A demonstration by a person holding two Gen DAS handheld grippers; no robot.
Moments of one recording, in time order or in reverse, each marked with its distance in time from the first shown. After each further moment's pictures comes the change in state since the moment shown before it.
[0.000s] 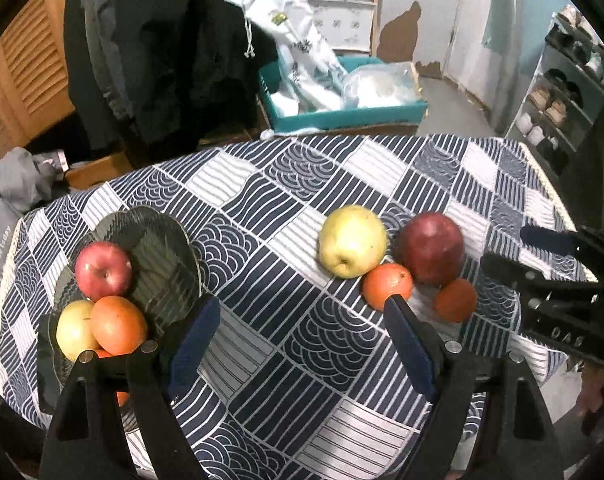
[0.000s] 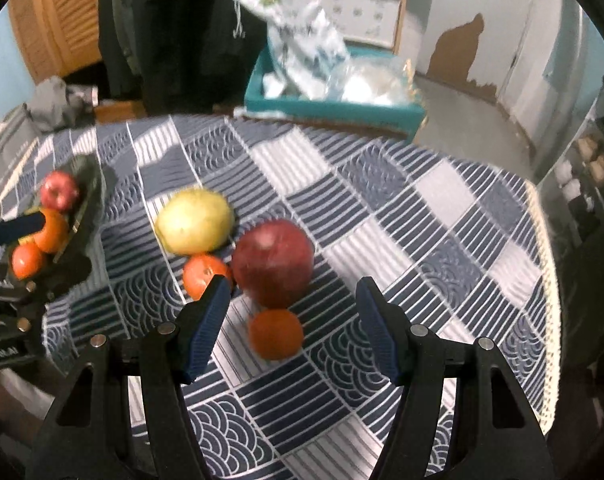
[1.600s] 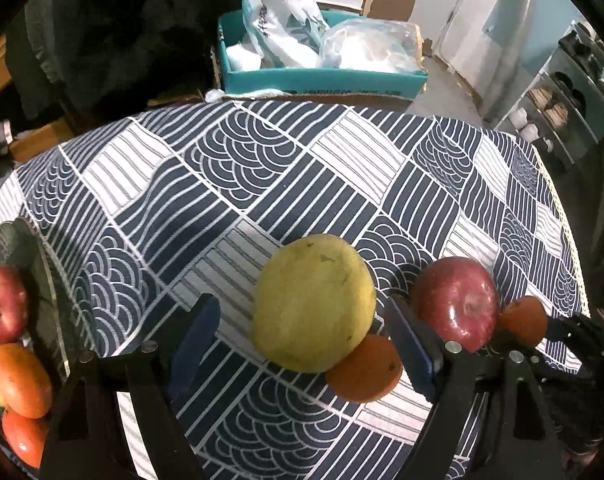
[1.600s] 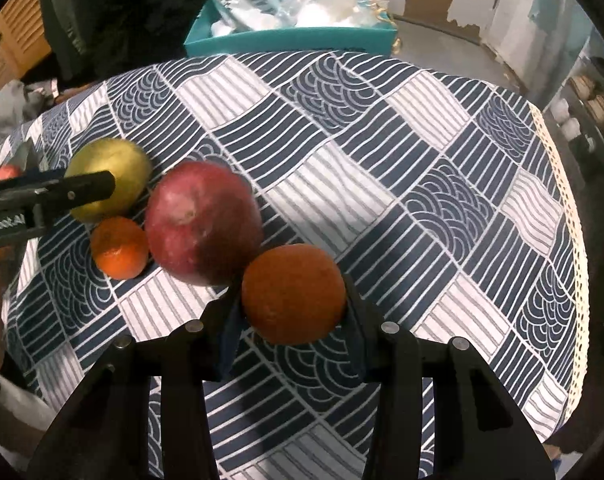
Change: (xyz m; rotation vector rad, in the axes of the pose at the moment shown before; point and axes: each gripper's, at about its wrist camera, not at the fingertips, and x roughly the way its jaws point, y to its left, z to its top) left arm 0.108 -0.027 0.045 -0.047 0.143 -0.156; right arm 0.053 -0.053 -0.023 0.132 0.134 -0.021
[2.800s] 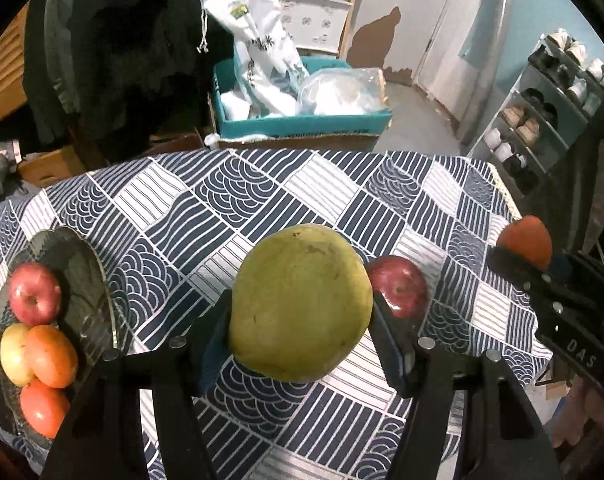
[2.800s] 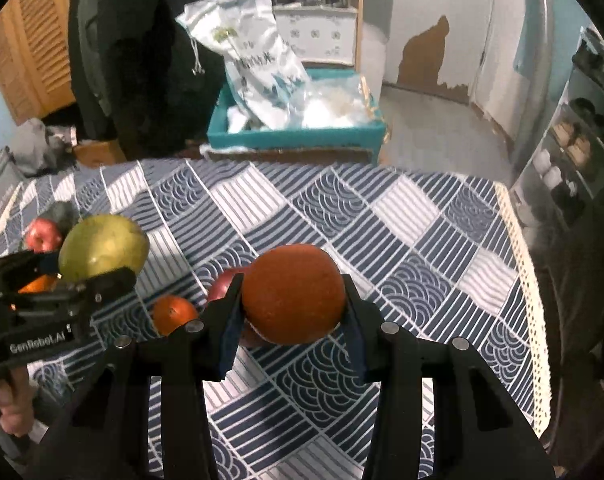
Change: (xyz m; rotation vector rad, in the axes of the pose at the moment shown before) left arm -0.084 -0.014 -0.020 0.019 -0.136 -0.035; right arm -0.087 0.018 0.027 -0.027 -0.253 -0.010
